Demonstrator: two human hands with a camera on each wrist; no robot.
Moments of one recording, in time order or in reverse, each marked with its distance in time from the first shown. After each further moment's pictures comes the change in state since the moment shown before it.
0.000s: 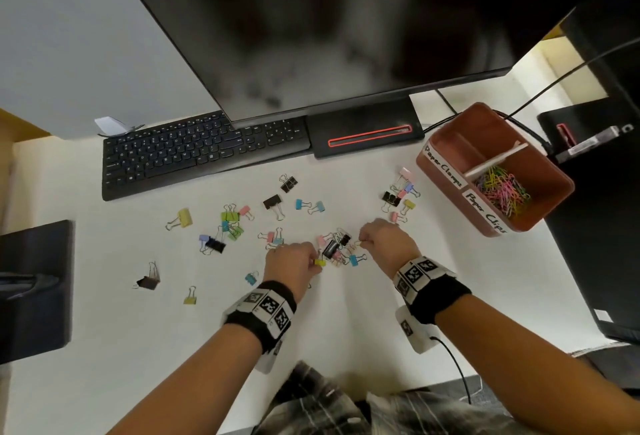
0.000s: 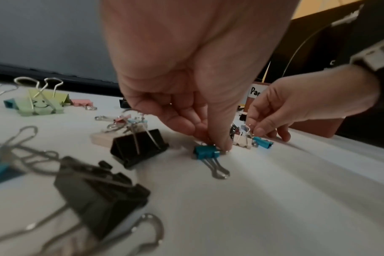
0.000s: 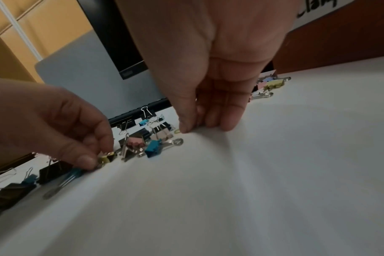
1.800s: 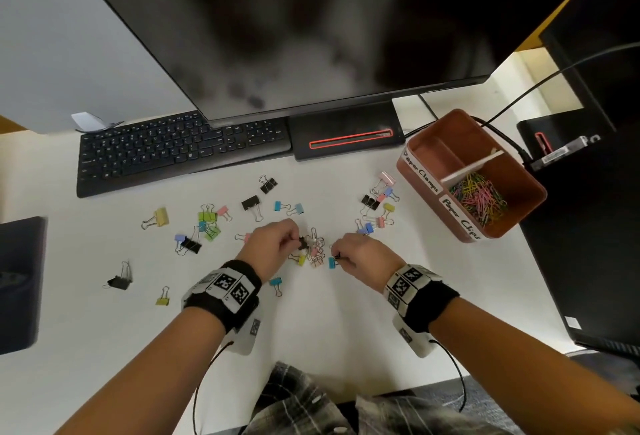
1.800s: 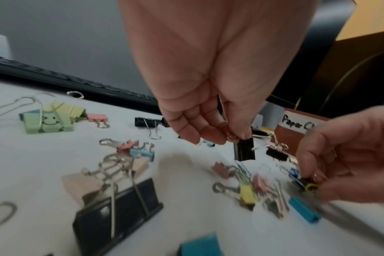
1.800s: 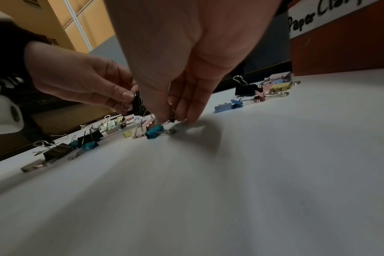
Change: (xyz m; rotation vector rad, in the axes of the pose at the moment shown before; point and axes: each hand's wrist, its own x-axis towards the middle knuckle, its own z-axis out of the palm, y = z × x) left_hand 0.019 0.003 -0.023 -0.323 0.060 0.143; right_hand -0.015 0.015 -0.006 -0.039 -0.060 -0.380
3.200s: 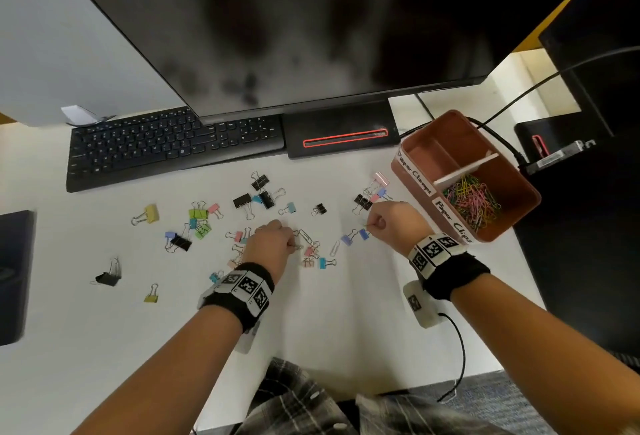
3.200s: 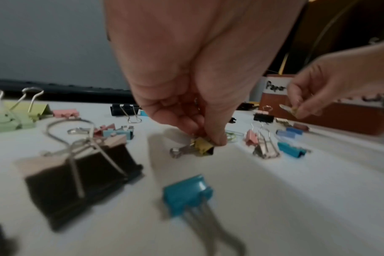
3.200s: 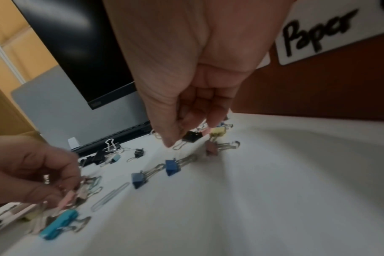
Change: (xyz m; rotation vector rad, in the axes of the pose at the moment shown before) left_hand 0.013 0.010 0.026 0.326 -0.029 -0.144; right_hand 0.003 0.046 -0.060 -0.022 0.123 0.264
